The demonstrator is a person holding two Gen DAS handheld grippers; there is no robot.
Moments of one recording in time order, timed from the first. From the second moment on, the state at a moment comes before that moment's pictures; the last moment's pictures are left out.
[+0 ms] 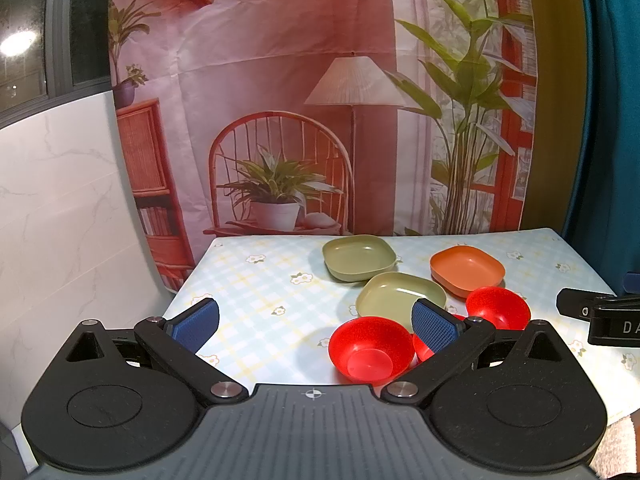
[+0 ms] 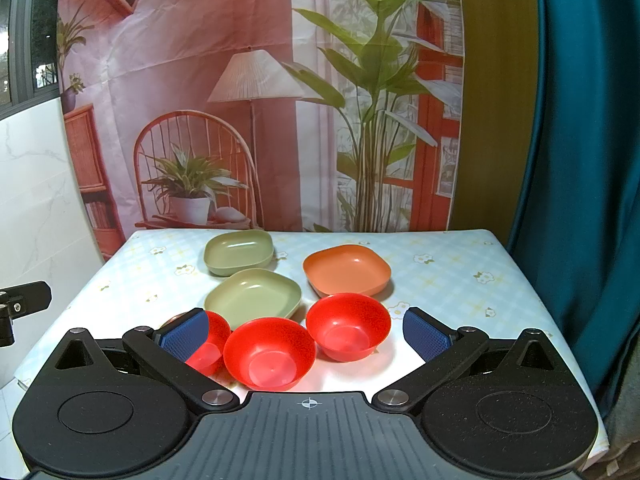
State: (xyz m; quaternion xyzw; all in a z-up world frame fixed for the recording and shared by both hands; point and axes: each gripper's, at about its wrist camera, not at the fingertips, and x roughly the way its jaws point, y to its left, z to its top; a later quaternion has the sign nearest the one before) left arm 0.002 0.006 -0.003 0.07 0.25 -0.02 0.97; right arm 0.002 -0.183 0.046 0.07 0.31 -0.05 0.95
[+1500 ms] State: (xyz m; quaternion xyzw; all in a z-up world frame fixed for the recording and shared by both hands) left arm 0.022 0.015 -0.008 0.07 0.23 0.00 0.97; right arm 0.010 -0.191 0.046 0.08 0.30 -0.04 0.95
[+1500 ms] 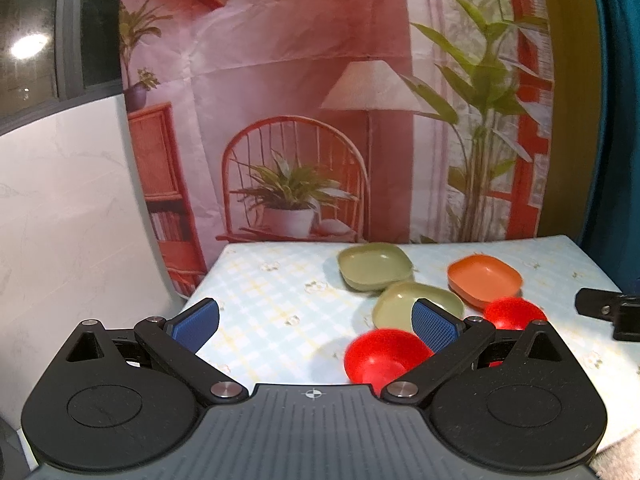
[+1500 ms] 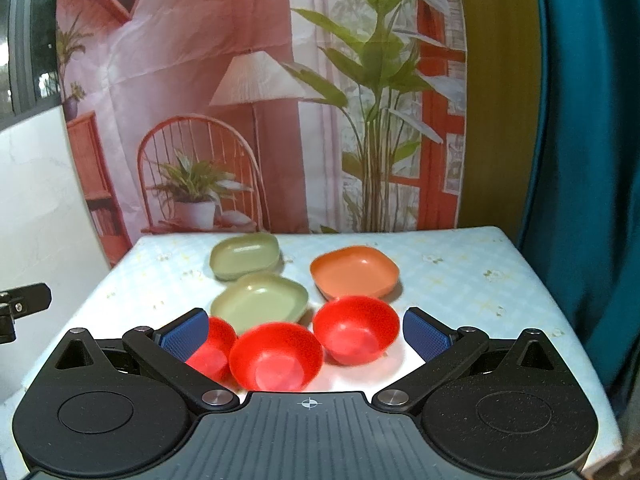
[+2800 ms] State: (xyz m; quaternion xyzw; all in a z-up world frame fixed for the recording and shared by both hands) left arm 0.171 -0.001 -0.098 0.07 0.31 -0.02 0.95; right arm 0.171 -0.221 -0.064 0.07 0.33 -0.02 0.94
